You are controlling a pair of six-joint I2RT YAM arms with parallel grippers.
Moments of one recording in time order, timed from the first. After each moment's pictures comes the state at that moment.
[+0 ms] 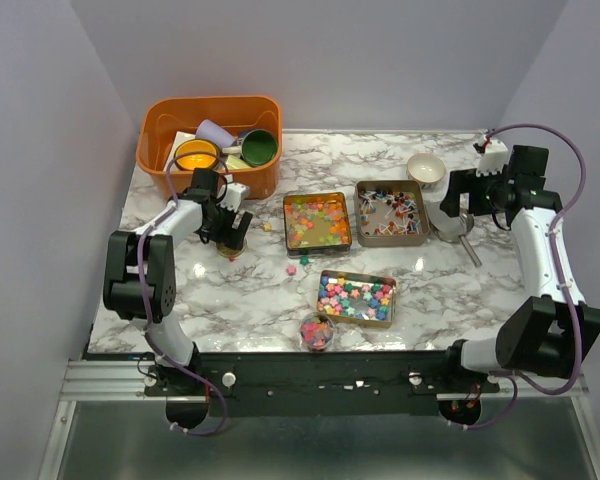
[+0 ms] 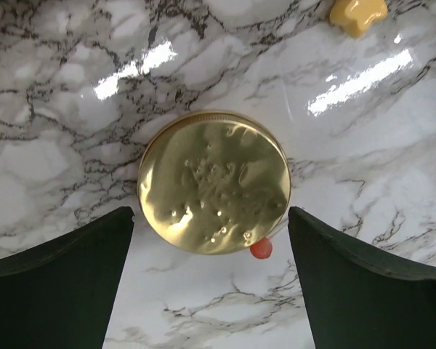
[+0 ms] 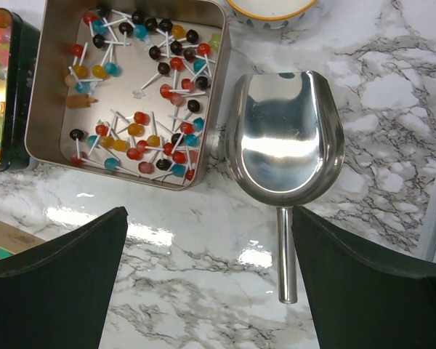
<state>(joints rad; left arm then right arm) -0.11 1.75 1.14 -0.53 0.23 0.30 -0.22 1.37 1.23 -0.65 -0.39 -0.26</state>
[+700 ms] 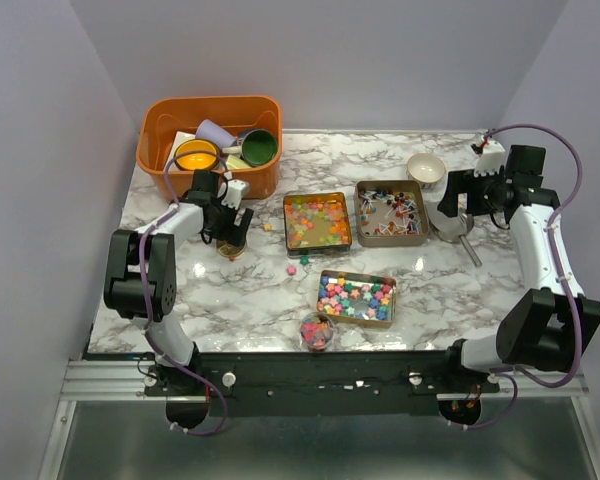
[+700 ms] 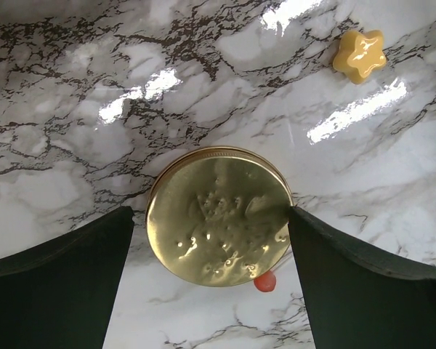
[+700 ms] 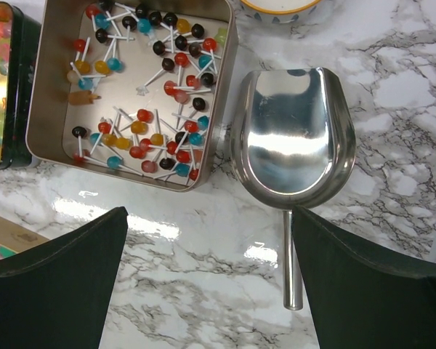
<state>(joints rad) -0.11 1.73 1.07 -0.39 0.23 0.26 -0.22 1.40 1.24 -0.65 -0.41 -0.26</state>
